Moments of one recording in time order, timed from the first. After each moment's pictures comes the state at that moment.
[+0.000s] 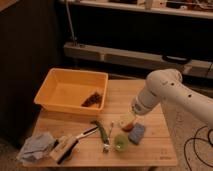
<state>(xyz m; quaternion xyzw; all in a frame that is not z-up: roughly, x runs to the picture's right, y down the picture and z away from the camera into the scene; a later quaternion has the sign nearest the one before) 0.117 0.130 0.662 0.01 -0.37 -0.82 0.45</state>
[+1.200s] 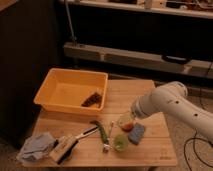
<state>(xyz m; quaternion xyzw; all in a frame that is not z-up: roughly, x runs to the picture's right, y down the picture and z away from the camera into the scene) 0.106 0.110 0.691 0.11 -0.24 -0.88 0.40</state>
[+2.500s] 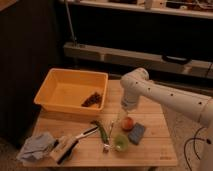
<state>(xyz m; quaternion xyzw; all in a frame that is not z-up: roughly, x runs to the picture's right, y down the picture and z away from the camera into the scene) 0.124 0.142 0.803 -0.14 -0.34 -0.84 0.39</state>
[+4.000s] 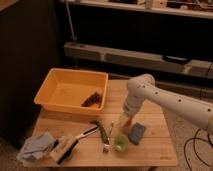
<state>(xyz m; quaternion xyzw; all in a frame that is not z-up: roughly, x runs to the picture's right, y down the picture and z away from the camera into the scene) 0.117 0.147 0.774 -0.08 -0.38 -0.82 0.41</state>
